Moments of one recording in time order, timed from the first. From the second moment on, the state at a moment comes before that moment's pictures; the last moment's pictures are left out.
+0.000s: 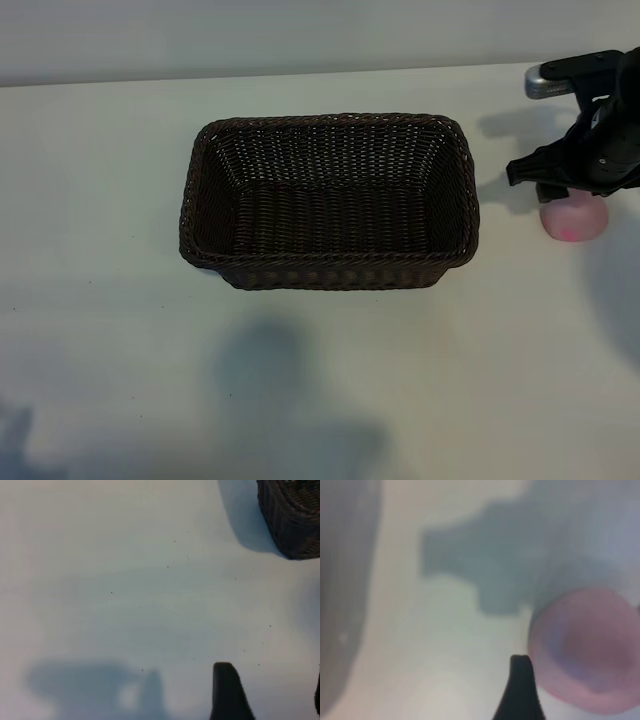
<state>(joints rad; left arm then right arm) -0.02 -0.01 -0.51 -0.07 1.11 0.08 0.12 1.84 -1.13 -0.09 0.60 0.16</state>
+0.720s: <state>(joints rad) -0.02 -0.01 -0.51 -0.07 1.11 0.08 0.06 1.93 -1.13 0.03 0.59 0.04</state>
